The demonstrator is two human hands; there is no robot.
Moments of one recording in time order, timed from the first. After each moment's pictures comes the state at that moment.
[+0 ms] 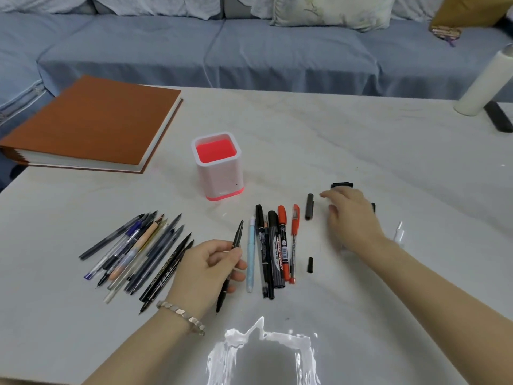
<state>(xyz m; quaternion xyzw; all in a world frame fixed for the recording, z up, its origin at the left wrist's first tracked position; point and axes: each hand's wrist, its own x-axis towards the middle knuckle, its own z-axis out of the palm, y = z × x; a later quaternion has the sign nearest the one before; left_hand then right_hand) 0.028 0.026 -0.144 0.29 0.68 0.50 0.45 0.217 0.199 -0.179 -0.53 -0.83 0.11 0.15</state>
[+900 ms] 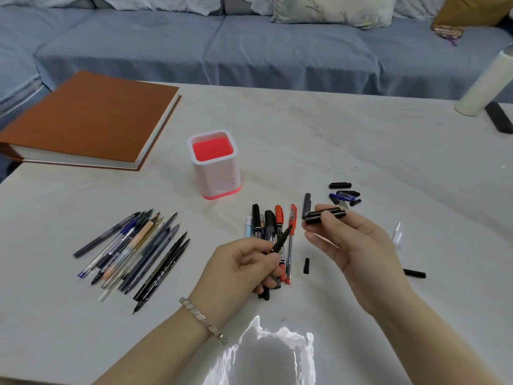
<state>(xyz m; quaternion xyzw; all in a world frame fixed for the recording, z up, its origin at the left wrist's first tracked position) 0.062 0.034 -0.120 0.33 0.62 0.49 0.51 0.208 0.106 -0.102 -0.42 -0.40 0.70 0.41</state>
